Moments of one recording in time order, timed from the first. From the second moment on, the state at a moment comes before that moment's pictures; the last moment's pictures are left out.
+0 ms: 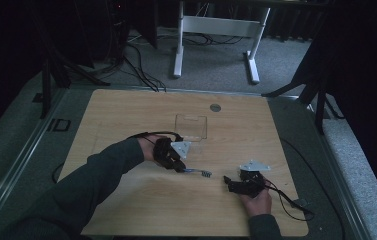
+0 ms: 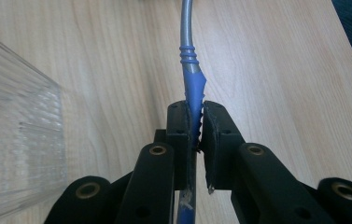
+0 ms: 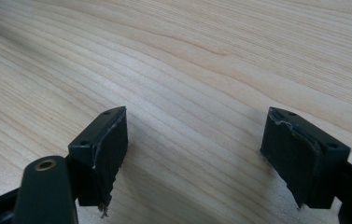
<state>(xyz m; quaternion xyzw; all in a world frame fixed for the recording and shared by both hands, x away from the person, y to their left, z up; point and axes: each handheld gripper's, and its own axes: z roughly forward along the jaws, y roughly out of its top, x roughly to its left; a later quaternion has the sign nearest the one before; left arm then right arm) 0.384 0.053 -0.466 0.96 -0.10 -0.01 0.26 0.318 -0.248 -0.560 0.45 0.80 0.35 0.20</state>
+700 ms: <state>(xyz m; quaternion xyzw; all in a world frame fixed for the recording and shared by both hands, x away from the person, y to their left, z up) 0.383 0.052 -0.450 0.96 -0.02 0.05 0.29 0.319 -0.248 -0.560 0.45 0.80 0.35 0.20</state>
